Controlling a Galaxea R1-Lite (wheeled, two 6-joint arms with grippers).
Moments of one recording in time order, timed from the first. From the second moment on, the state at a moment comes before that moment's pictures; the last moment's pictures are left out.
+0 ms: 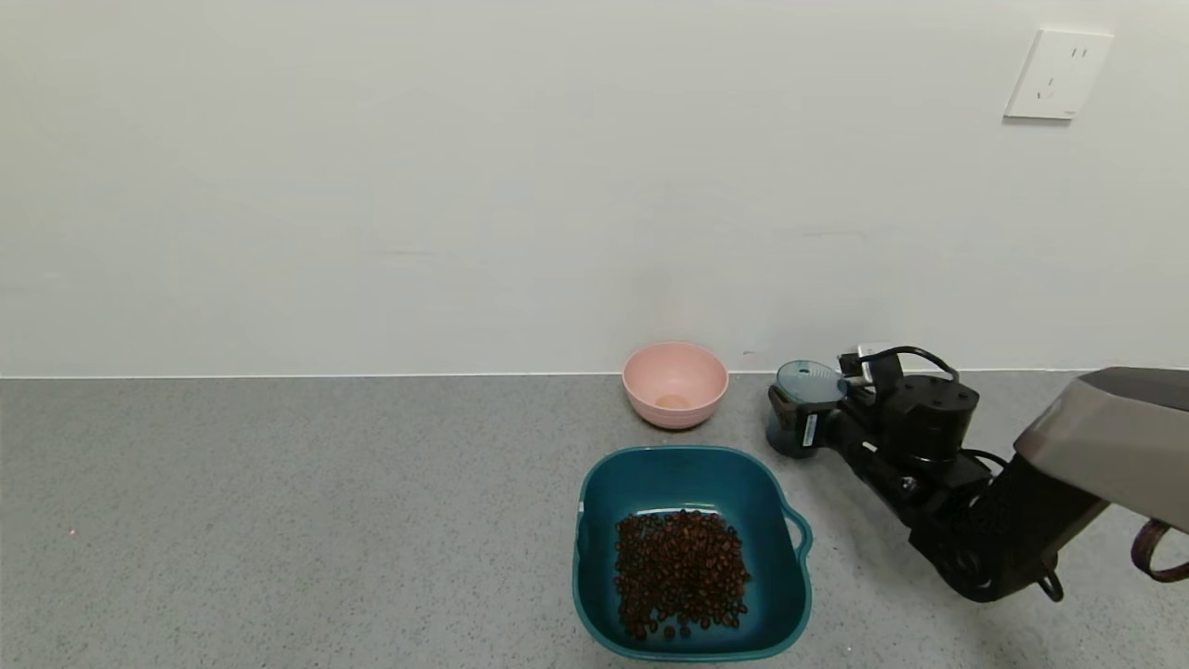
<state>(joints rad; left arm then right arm) 0.00 0.00 0.00 0.00 0.00 0.00 0.29 2.27 -0.84 -1.36 -0.13 0.04</state>
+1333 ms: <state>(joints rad) 0.00 0.00 0.00 0.00 0.00 0.00 0.29 1.35 -0.79 -0.30 -0.03 0.05</state>
